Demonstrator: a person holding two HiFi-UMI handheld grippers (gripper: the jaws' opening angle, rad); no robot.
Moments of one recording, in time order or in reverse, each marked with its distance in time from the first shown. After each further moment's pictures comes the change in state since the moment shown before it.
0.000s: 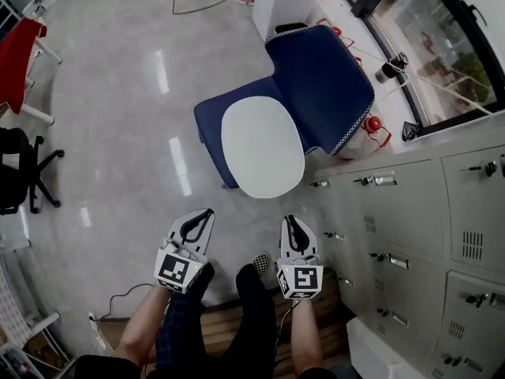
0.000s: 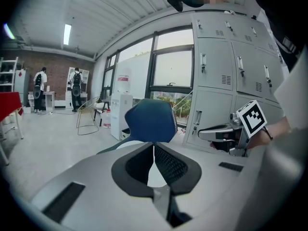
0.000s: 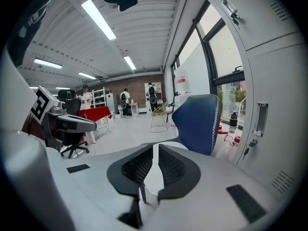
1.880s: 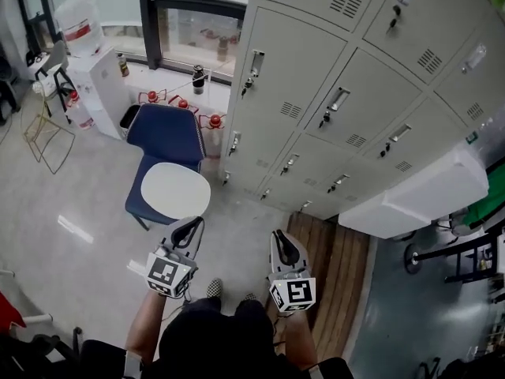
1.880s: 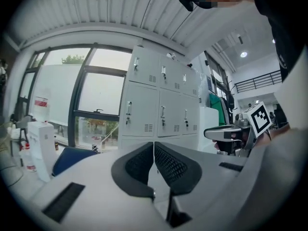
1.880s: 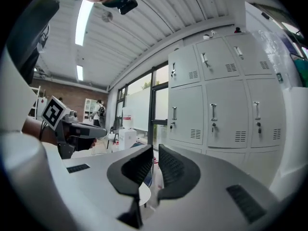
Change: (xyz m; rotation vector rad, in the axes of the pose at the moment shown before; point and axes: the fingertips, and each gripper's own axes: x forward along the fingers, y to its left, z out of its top) left arm -0.200 -0.167 0.293 0.288 -0.133 -0.871; right arm -0.383 0.156 0.243 0.124 -0.261 -0.827
